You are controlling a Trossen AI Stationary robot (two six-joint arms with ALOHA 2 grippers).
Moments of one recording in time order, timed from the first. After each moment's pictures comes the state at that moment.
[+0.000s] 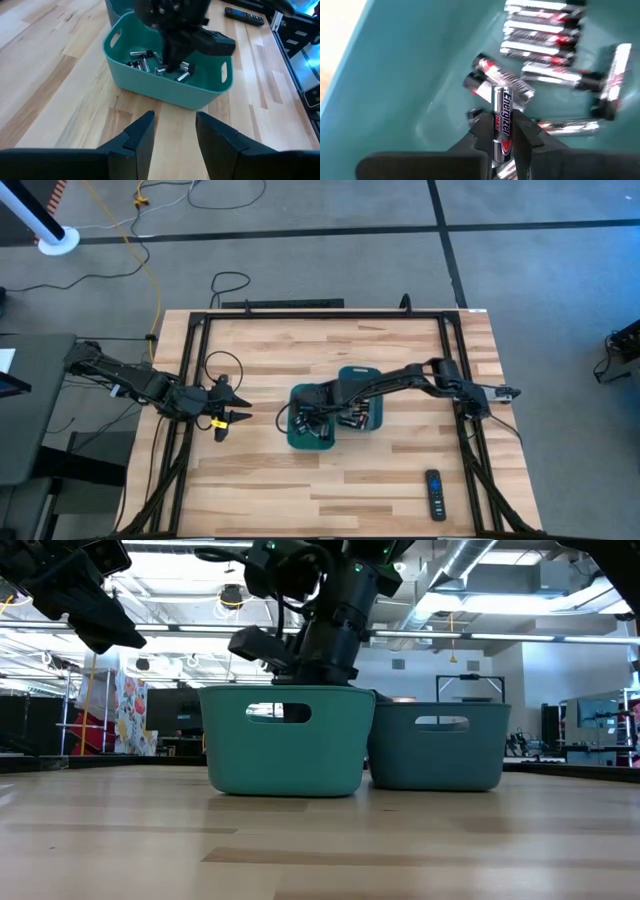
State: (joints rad) left arm -0.37 0.57 0.45 -0.41 -0.38 -0.45; right arm 0.09 2.19 1.71 -0.71 0.02 1.04
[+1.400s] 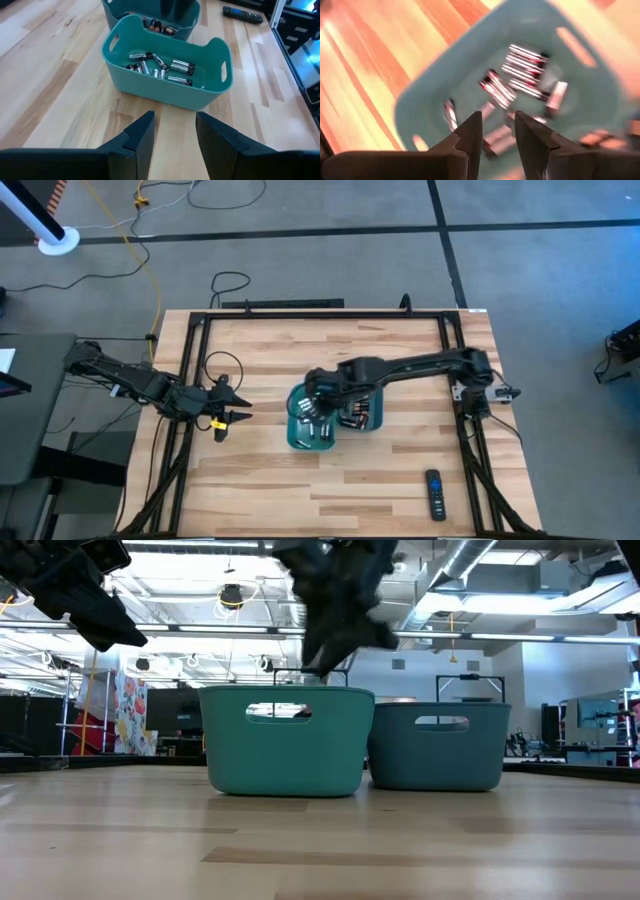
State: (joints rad) left arm -0.37 0.57 0.45 -0.41 -0.38 -0.42; right arm 0.06 1.98 1.72 -0.82 0.03 0.78
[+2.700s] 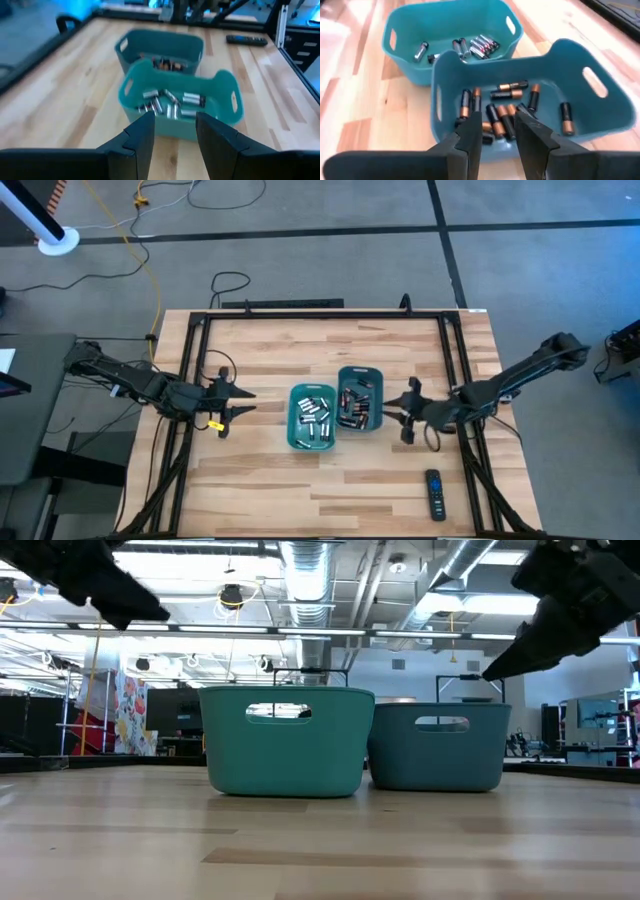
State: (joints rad) left arm -0.37 0.57 0.46 -0.27 -0.48 -0.23; right arm 0.43 0.97 0.43 -0.11 0.59 0.41
